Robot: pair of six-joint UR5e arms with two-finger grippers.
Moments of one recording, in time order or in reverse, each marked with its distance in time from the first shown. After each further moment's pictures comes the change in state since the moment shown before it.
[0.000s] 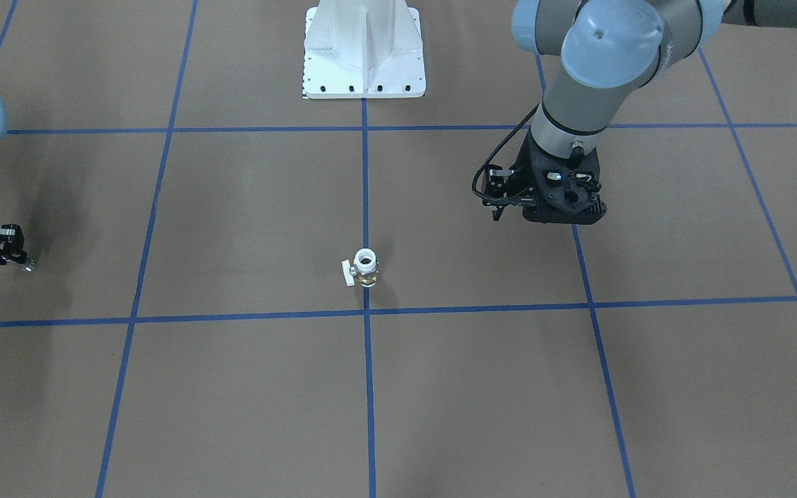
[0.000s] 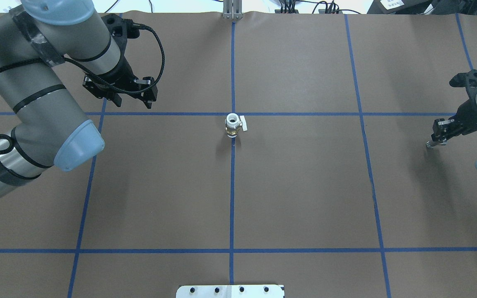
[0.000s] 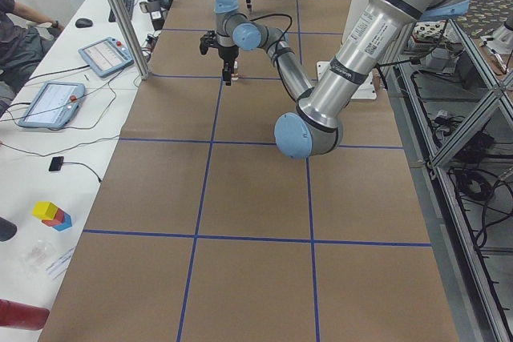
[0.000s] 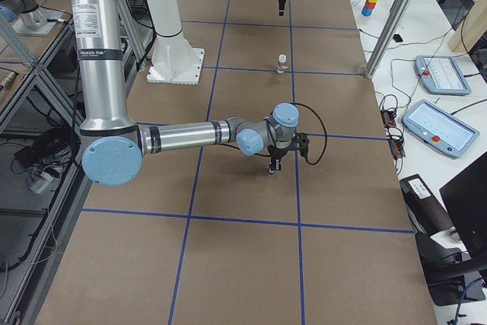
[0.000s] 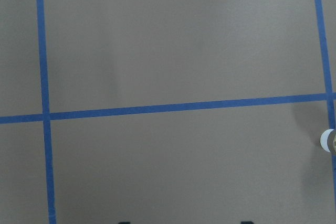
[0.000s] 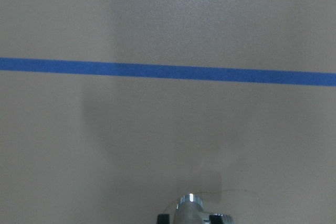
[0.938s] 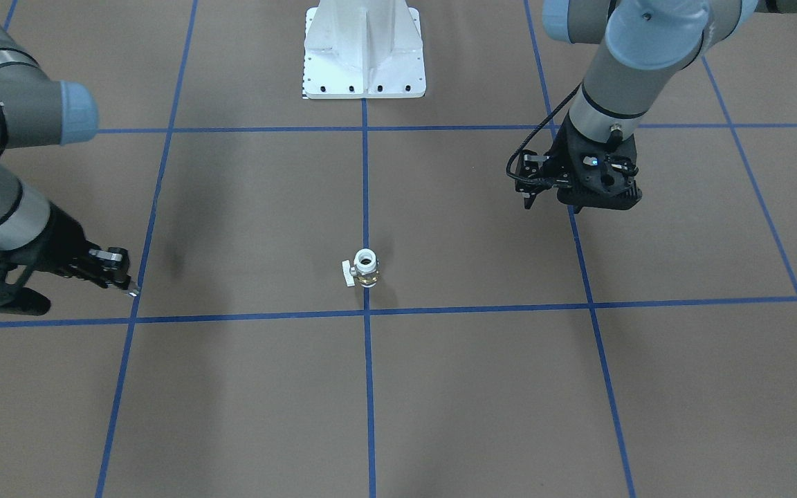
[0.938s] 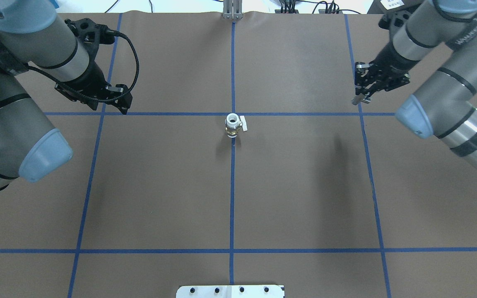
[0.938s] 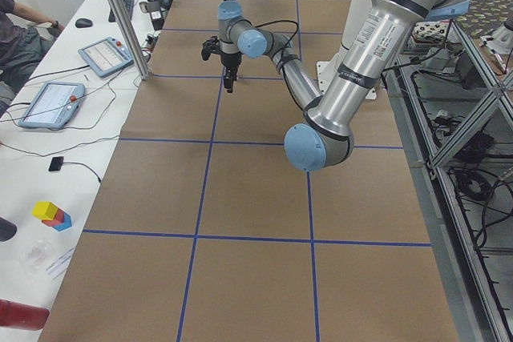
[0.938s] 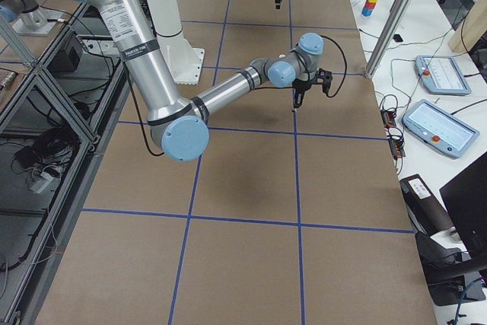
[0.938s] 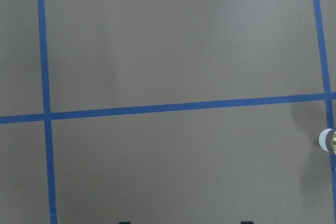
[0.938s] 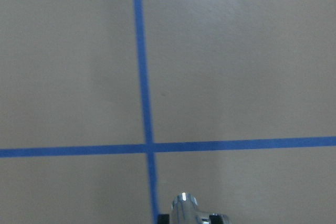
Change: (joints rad) left arm -0.033 0.131 -0.101 -0.002 -0.002 0.126; right arm -0.096 0.447 0.047 -0.302 -0.011 0.433
